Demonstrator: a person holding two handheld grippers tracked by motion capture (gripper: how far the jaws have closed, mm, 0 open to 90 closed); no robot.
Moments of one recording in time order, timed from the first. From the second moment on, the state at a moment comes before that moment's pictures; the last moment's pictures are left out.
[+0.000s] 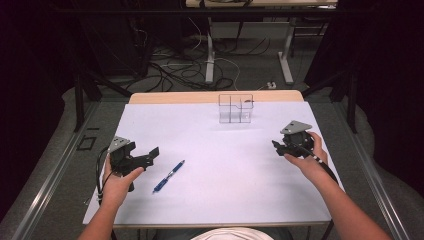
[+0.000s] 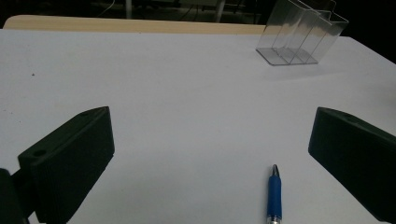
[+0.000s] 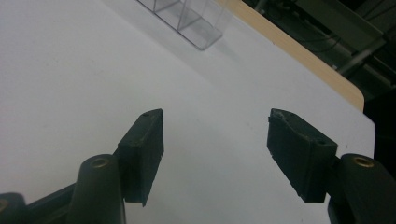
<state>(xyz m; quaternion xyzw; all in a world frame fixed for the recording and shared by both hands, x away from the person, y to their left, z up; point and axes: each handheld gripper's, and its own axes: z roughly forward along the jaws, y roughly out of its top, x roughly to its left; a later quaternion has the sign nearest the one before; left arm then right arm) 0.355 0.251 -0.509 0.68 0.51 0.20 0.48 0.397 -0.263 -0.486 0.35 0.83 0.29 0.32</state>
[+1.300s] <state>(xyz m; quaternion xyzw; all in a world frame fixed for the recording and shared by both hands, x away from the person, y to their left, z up) 0.358 0.256 -0.516 0.69 0.52 0.20 0.47 0.492 -0.157 -0.435 0.09 0.93 0.12 0.34</state>
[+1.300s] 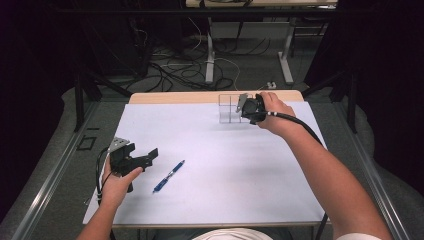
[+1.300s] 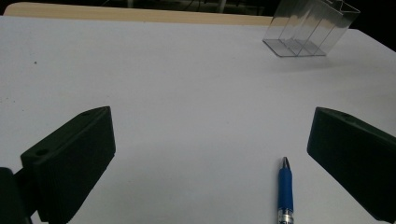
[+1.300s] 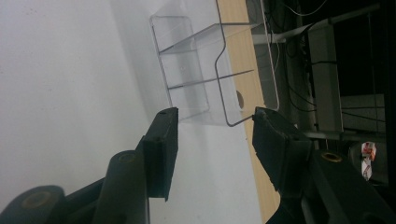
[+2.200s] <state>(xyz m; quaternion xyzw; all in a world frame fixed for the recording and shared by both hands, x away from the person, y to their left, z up) 0.357 0.257 -0.516 0.68 0.52 0.20 0.47 0.537 -0.135 -0.456 0.06 0.94 0.12 0.31</state>
